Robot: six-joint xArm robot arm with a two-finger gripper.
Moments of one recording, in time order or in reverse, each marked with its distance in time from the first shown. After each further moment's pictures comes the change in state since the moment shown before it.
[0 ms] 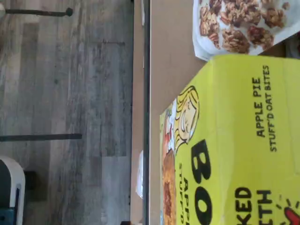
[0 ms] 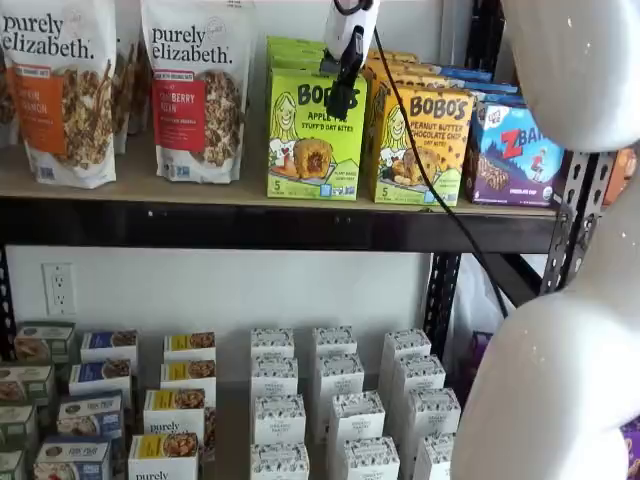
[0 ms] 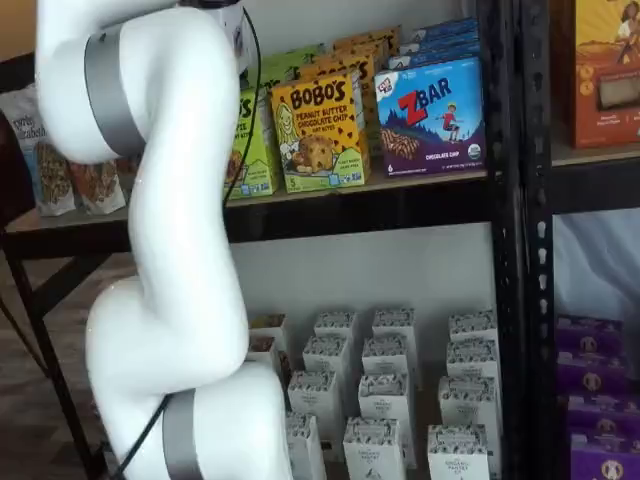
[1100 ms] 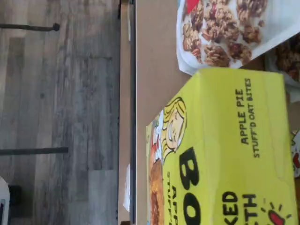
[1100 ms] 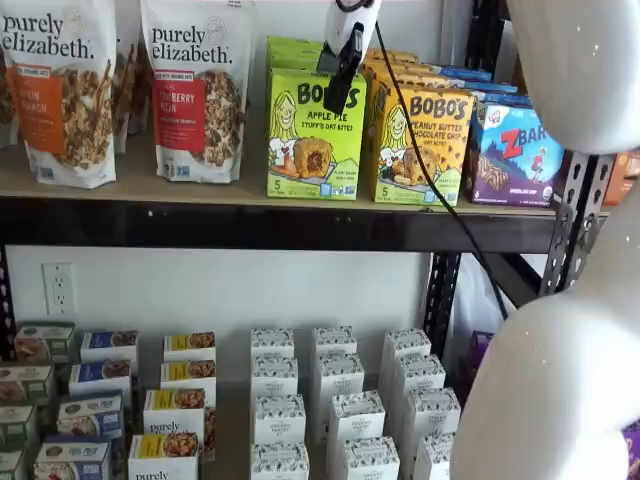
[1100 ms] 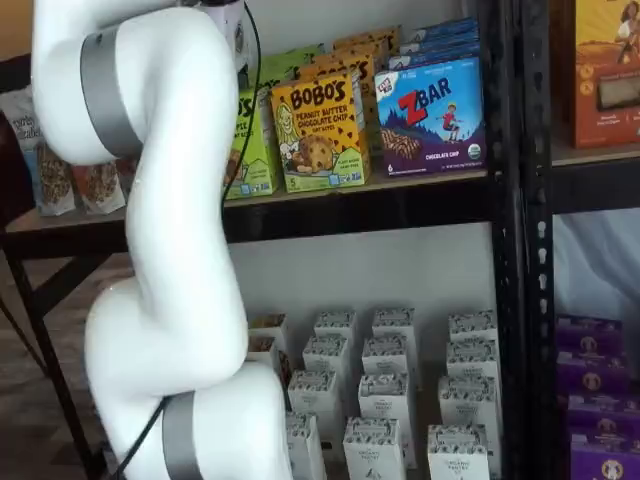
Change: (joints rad) arm -0.015 -0.021 0.028 0.034 -0.055 -0.012
